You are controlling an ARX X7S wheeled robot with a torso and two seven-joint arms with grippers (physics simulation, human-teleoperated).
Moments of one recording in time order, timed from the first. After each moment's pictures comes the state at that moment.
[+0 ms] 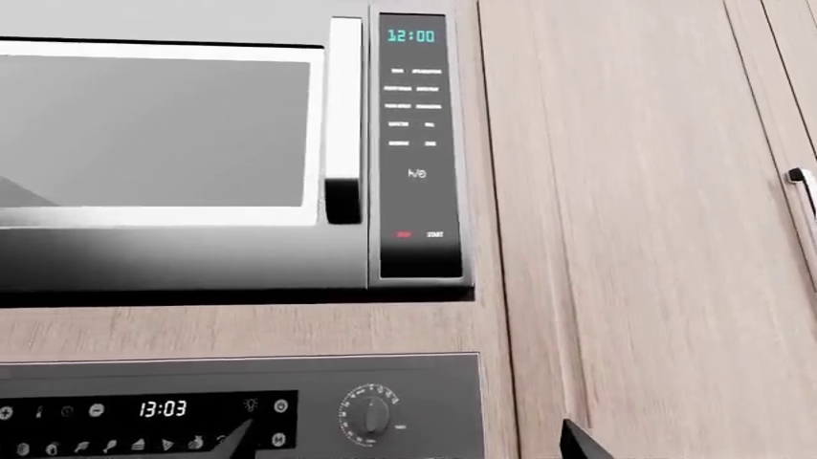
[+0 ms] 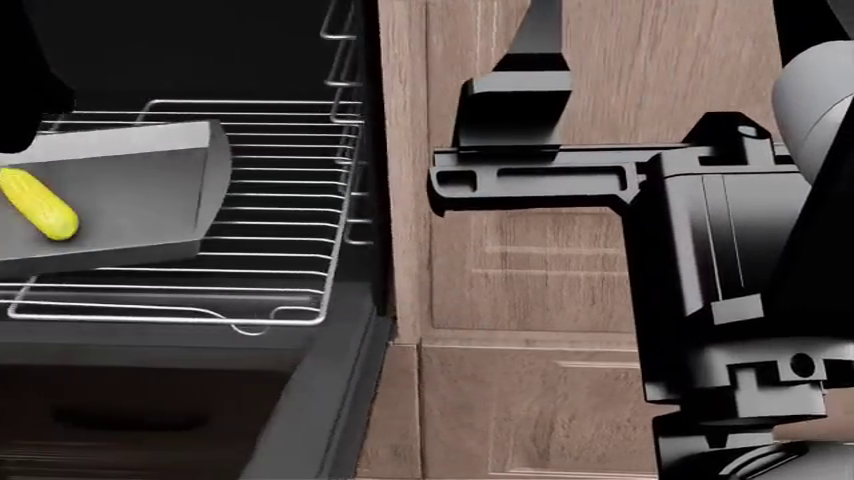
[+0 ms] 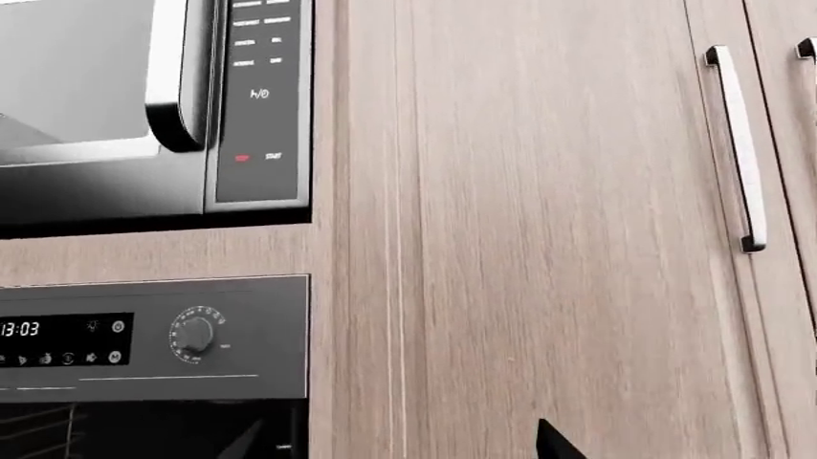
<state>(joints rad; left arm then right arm) -1.21 -0.18 -0.07 0.95 -1.19 -1.42 -0.96 0.92 0.15 0.19 -0.98 0.67 1.34 0.36</state>
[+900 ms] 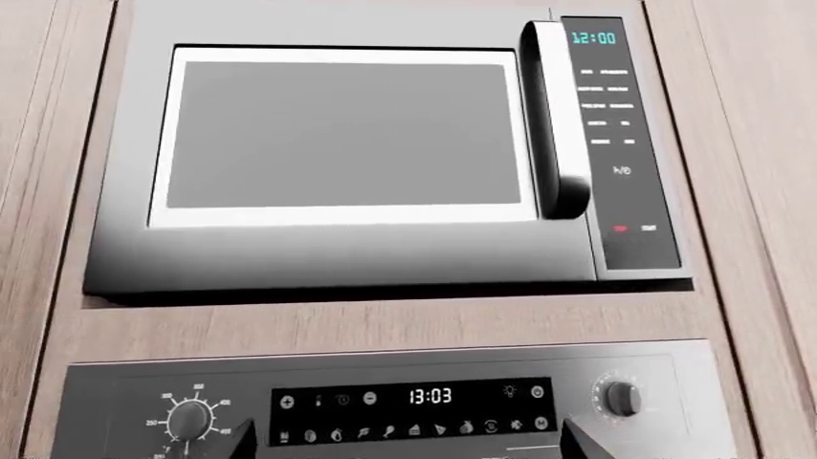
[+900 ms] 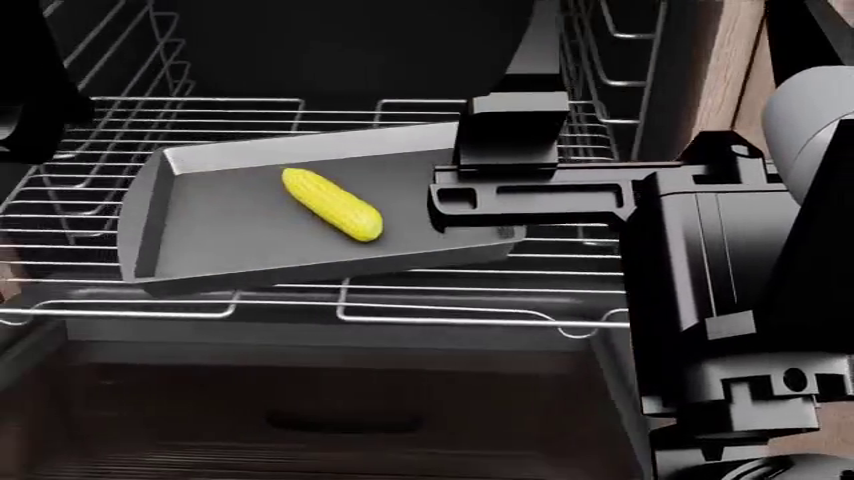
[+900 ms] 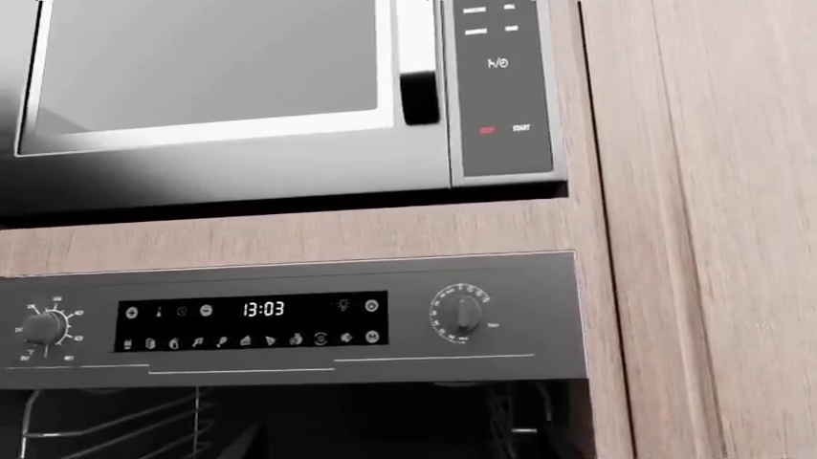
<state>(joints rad) -1.21 -0.23 0.01 0.94 -1.22 -1.34 -1.02 0.88 0.19 0.18 -0.97 0.75 1.29 0.42</state>
